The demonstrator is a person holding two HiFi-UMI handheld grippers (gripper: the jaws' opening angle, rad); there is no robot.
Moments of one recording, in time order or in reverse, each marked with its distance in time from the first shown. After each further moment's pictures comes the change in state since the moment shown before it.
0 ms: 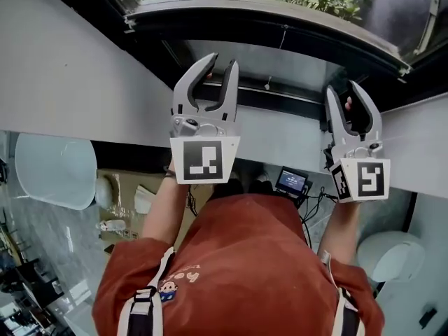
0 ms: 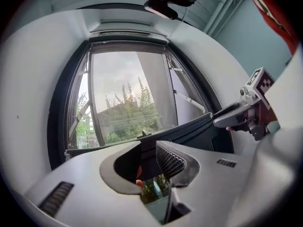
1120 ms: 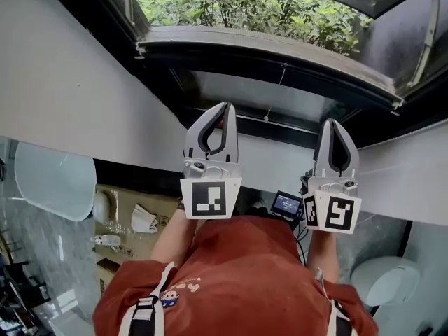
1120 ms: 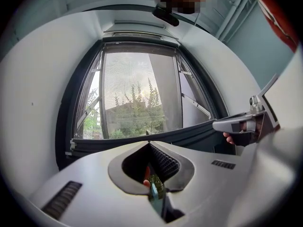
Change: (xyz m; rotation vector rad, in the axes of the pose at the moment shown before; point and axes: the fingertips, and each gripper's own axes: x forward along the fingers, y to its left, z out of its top) left arm -0.014 -0.011 -0.009 -0.113 0.007 0.073; right arm -0.002 0.005 0.006 0.067 -0.116 -0.172
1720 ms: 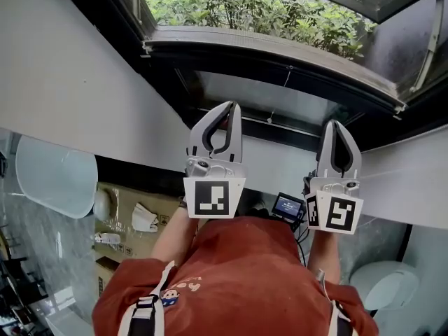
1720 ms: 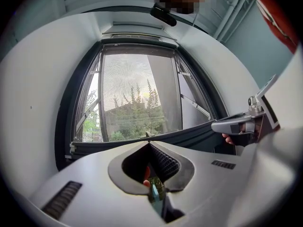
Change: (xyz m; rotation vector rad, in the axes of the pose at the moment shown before) left arm 0.000 0.002 0.005 0.009 -0.004 -0.006; right arm 0.004 0.004 0.002 -0.030 0.001 0.016
